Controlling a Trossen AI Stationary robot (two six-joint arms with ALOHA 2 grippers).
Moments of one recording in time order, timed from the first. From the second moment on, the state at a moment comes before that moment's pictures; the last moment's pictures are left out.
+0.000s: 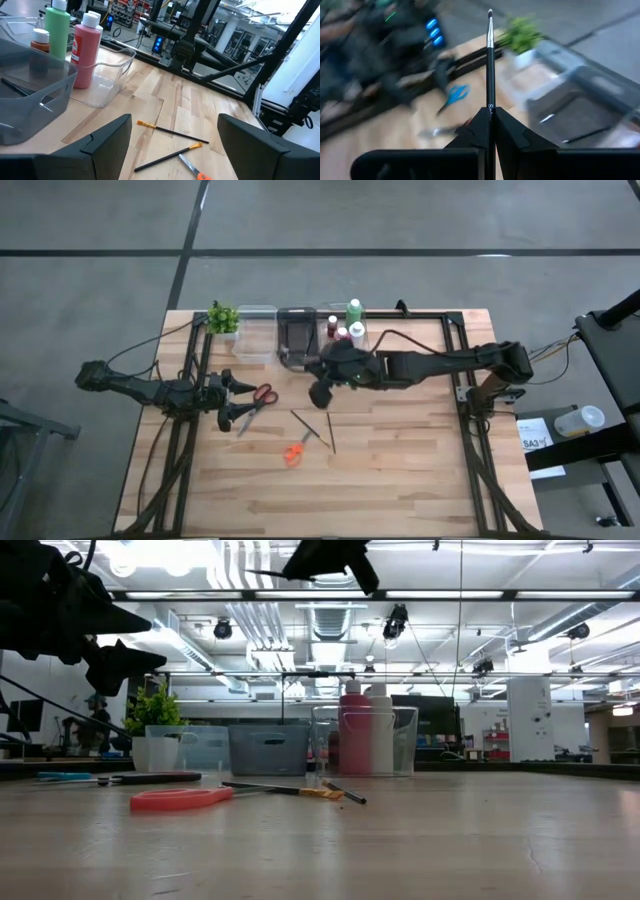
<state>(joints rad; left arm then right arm) -0.26 0.17 0.00 0.06 -0.37 -0.39 0.04 1.69 1.47 -0.23 0.41 0.45</state>
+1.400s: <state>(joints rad) -0.25 0.19 0.00 0.07 -0.46 -0.39 -0.23 2.42 2.23 -0.71 0.49 0.86</state>
